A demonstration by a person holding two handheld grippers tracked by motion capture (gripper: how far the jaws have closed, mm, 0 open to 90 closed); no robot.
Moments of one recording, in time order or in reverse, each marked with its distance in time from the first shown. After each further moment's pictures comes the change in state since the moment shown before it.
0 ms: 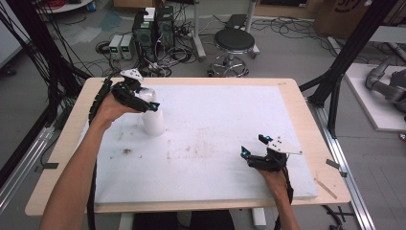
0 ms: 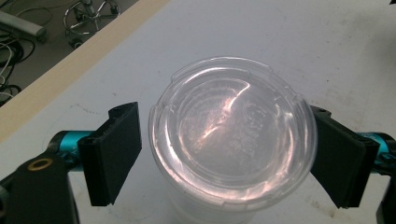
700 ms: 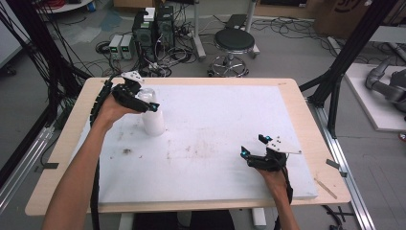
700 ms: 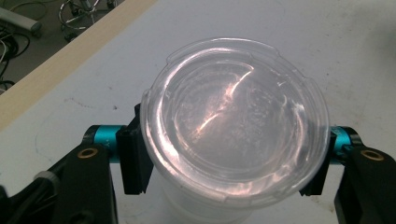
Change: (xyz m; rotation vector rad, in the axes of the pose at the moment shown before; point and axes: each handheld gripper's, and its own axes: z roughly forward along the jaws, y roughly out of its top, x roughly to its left) left arm 0.000 -0.004 0.002 0.023 -0.008 0.016; right arm 0.000 0.000 0.001 0.012 -0.008 -0.003
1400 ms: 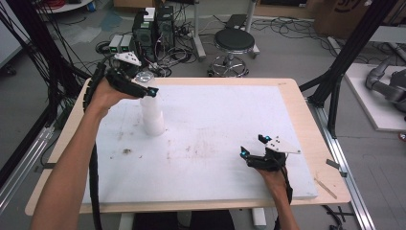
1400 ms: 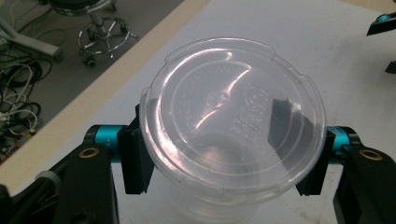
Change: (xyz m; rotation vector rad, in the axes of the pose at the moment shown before) left arm -0.007 0.053 -0.048 -0.056 0.050 0.051; right arm 0.001 0.000 0.001 0.011 -0.006 -0.009
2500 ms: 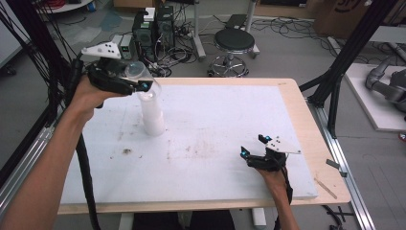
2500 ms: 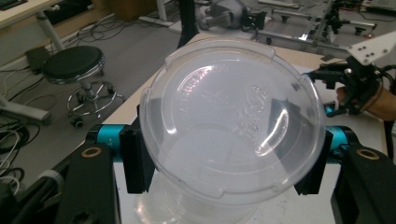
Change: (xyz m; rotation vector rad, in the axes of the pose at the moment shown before) left arm -0.033 -0.001 -0.049 -0.239 -0.106 0.067; right arm 0.000 0.000 0.000 -0.001 0.003 0.006
